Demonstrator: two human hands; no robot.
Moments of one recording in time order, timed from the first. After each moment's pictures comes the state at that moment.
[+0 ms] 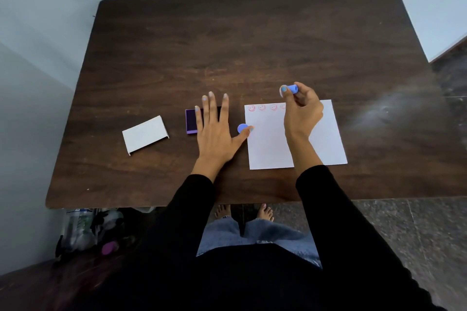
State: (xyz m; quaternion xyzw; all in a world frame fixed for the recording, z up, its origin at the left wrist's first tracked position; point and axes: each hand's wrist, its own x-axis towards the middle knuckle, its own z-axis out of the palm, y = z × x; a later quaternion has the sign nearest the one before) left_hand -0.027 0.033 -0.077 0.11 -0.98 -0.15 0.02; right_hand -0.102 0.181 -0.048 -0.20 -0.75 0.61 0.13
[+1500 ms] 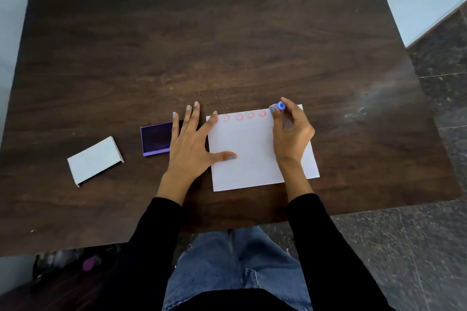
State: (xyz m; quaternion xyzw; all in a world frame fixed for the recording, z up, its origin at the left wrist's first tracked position) left_hand -0.057 0.047 -0.071 0.02 -0.99 -0.14 -0.09; right_hand -0.107 0.235 -0.085 -0.15 -0.82 0.53 0.14
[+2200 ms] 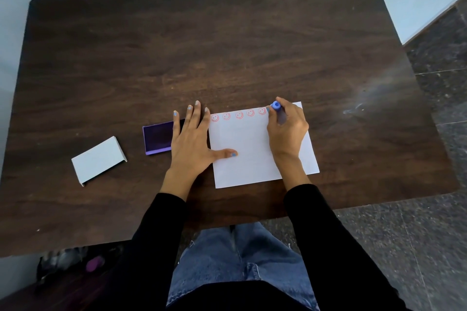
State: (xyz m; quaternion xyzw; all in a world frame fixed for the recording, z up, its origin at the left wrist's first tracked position) left_hand -0.061 0.047 -0.072 0.03 -0.99 -0.08 -0.11; right_hand -0.105 0.228 -0.079 -0.12 -0.88 0.45 0.13
